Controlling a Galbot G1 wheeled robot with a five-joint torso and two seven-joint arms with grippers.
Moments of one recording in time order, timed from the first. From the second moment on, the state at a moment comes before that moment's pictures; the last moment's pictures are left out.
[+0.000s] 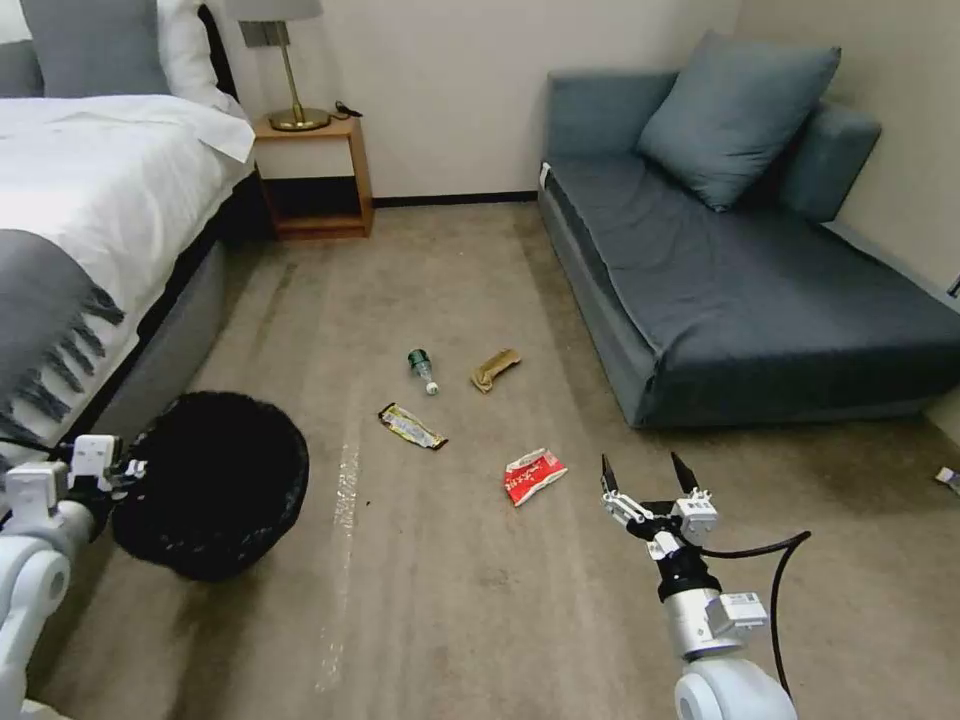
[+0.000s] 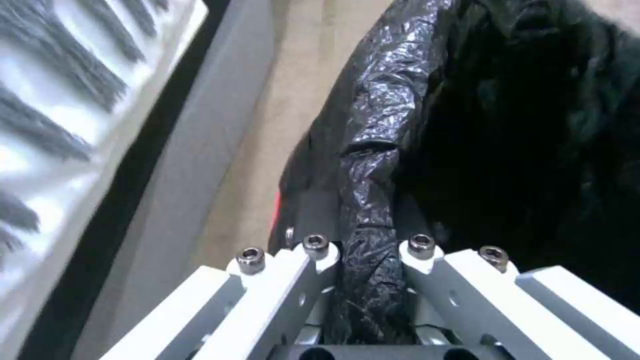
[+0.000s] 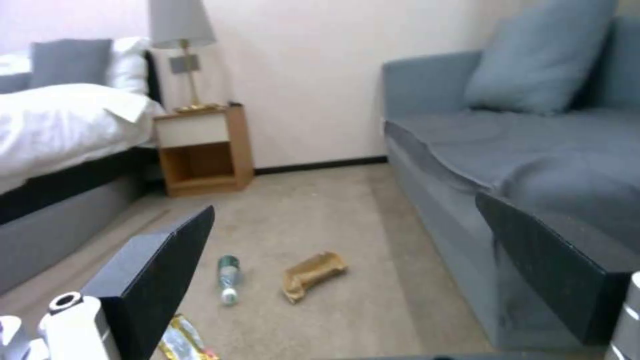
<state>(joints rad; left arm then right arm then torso) 1.53 -0.94 -1.00 -1.90 -0.48 0.56 0.04 -1.61 1.45 0.49 1.96 0.14 0.27 -0.07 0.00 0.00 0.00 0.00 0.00</state>
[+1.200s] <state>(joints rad) 1.59 -0.99 -1.01 -1.92 -0.46 0.54 0.06 -1.60 1.43 0.50 1.89 0.13 0.39 -0.15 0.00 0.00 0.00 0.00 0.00</state>
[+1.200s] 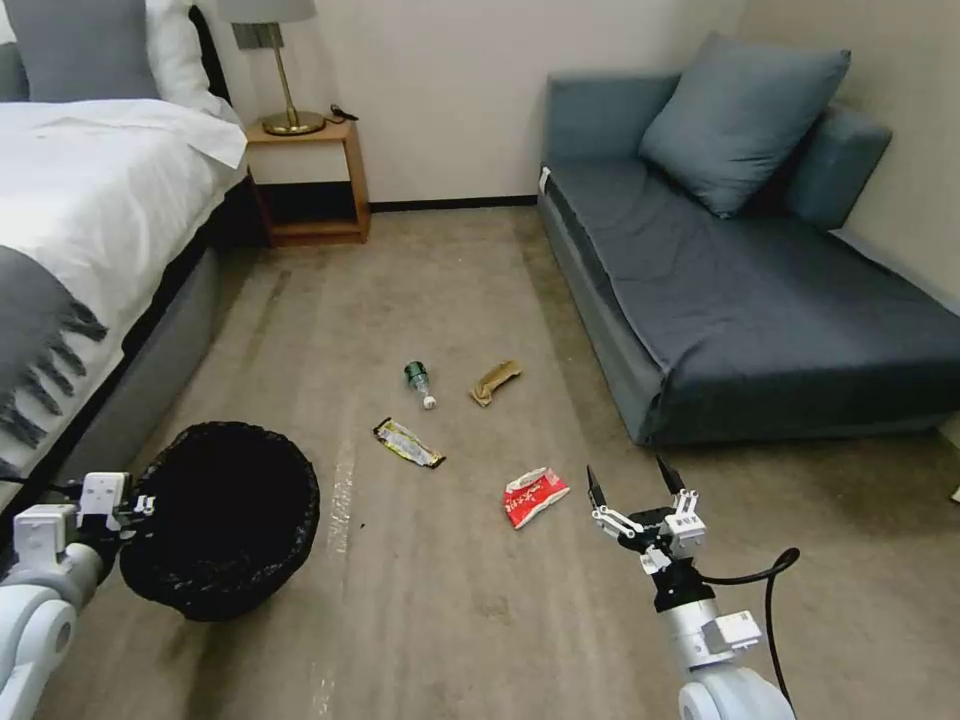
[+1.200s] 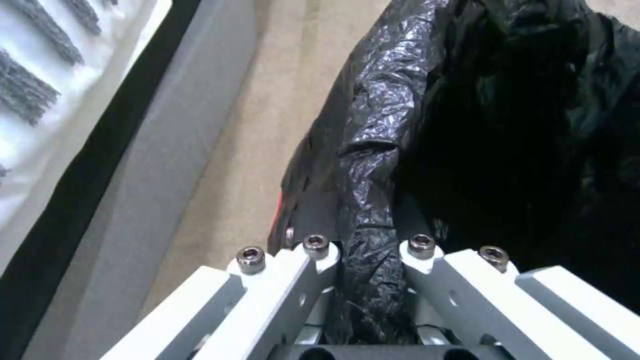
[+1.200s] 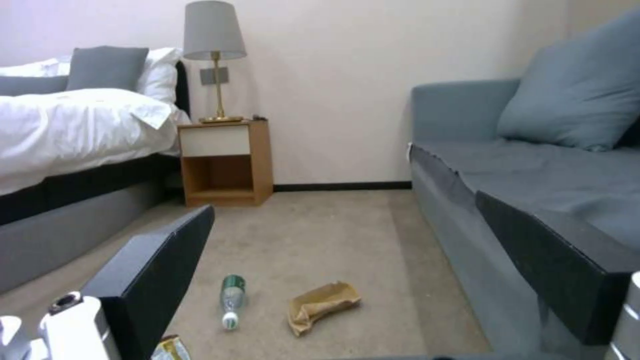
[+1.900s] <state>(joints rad) 1.60 -0.99 -1.01 -1.91 -0.46 0.53 0.07 -1.59 1.43 0.50 1.87 0.12 0.41 -0.17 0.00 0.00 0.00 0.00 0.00</state>
